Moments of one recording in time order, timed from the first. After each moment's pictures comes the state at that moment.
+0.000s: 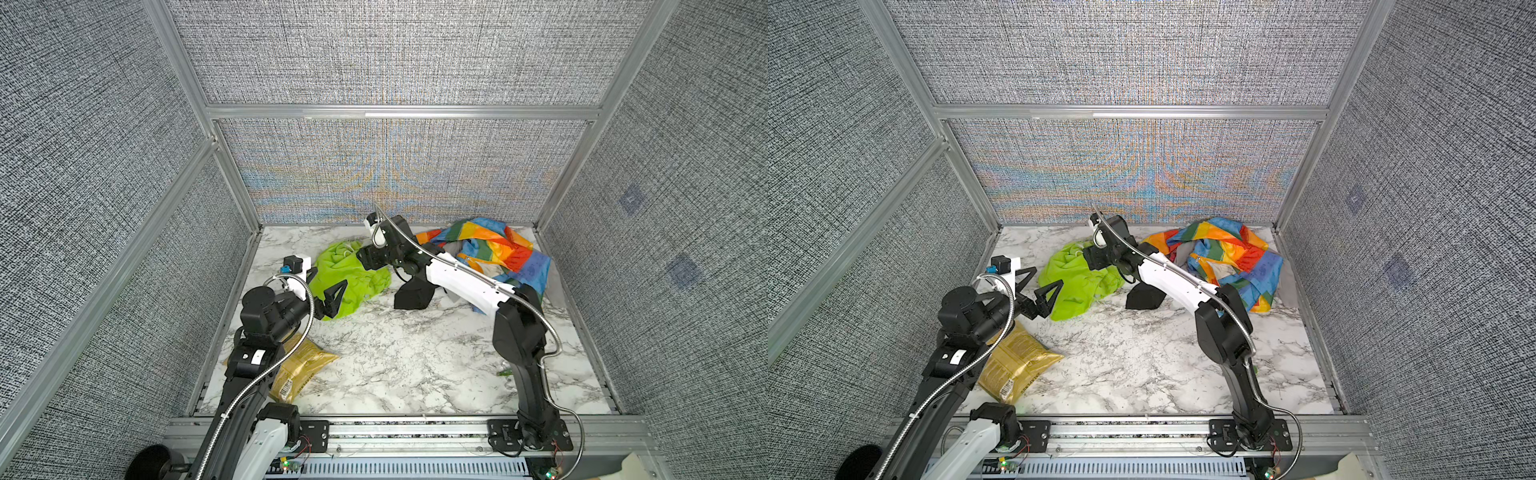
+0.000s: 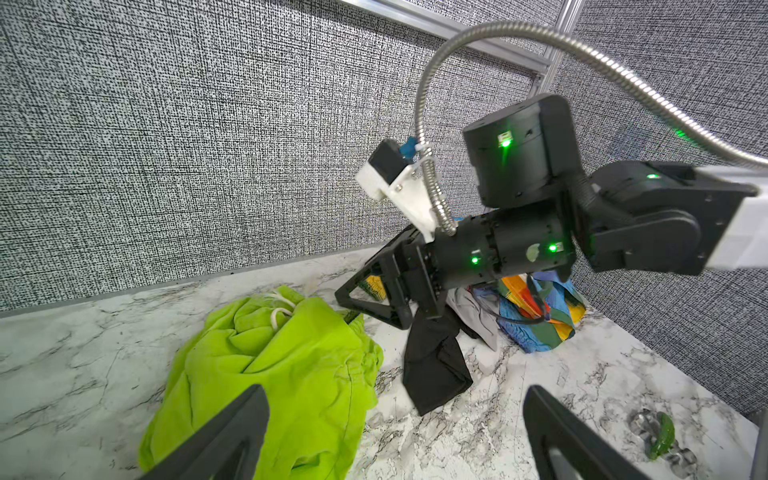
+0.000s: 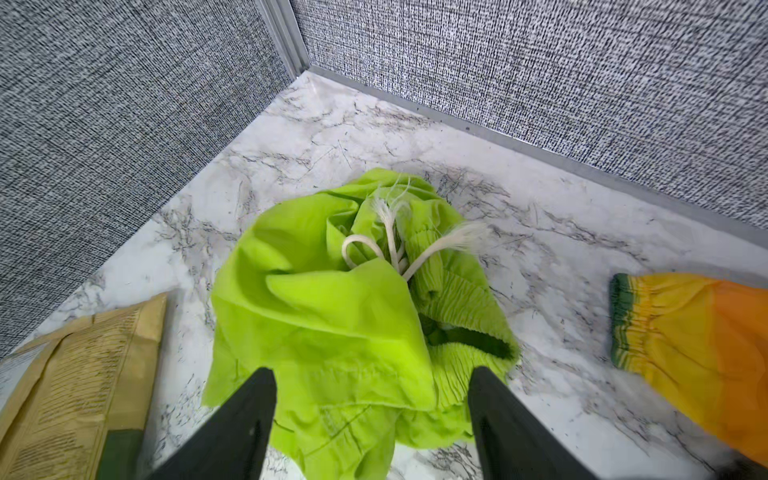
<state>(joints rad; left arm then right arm) -0.14 0.72 0.67 -0.07 0.46 -0.14 0.75 2.06 1.84 -0.36 -0.02 0.18</state>
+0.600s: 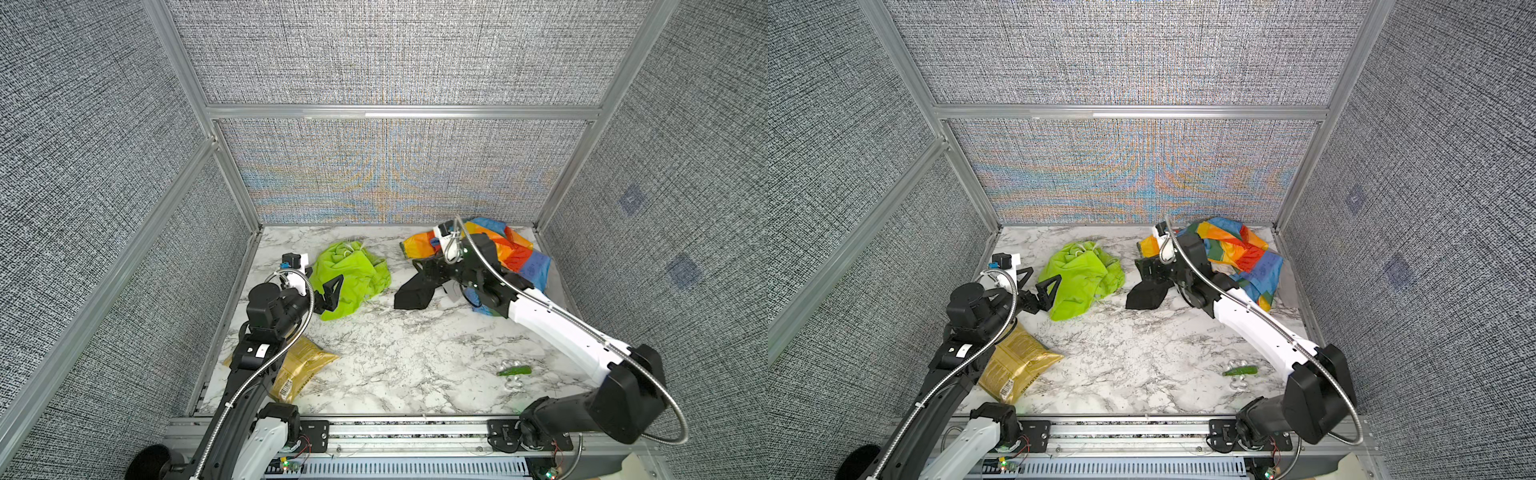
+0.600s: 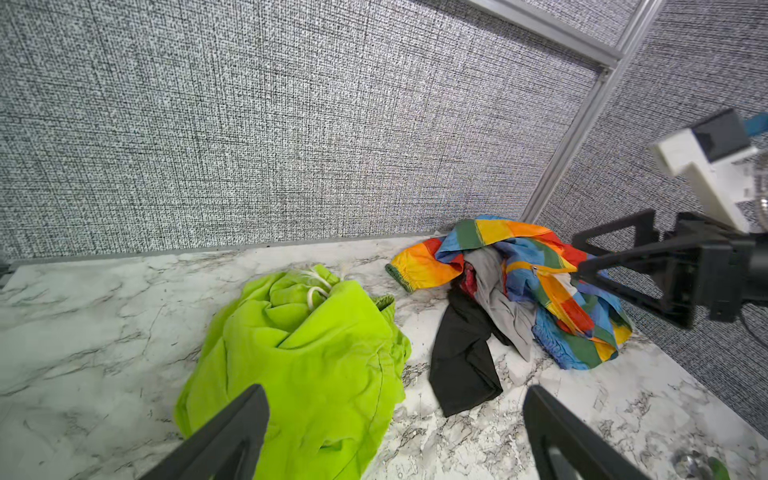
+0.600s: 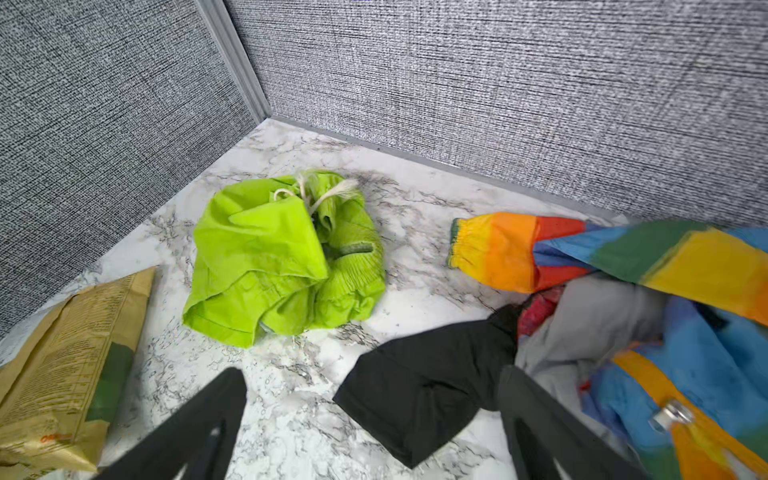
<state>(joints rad) -0.15 0.78 0.66 -0.06 0.31 -0.18 0.53 1.40 1.12 -0.17 -0.11 0.13</state>
